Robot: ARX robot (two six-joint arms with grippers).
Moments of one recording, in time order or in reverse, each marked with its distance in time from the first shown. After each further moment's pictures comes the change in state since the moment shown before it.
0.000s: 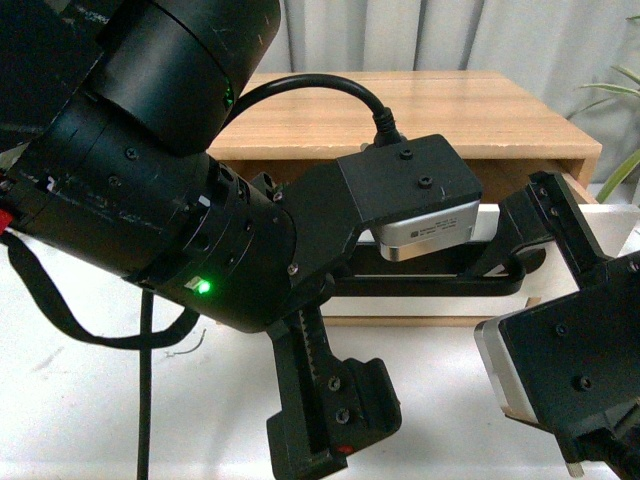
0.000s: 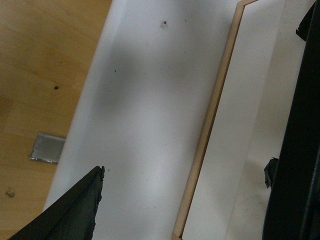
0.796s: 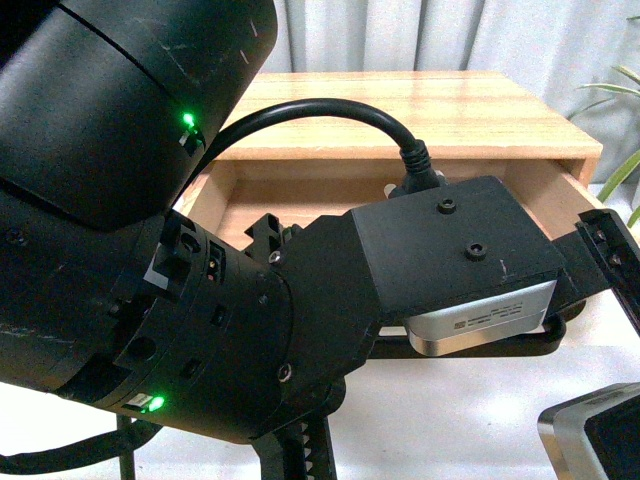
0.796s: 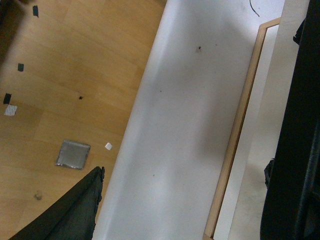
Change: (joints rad) left arm -0.069 -0.134 -0.148 0.018 0.035 -0.037; right arm 0.005 -0.156 -0.127 -0.097 -0.026 0.003
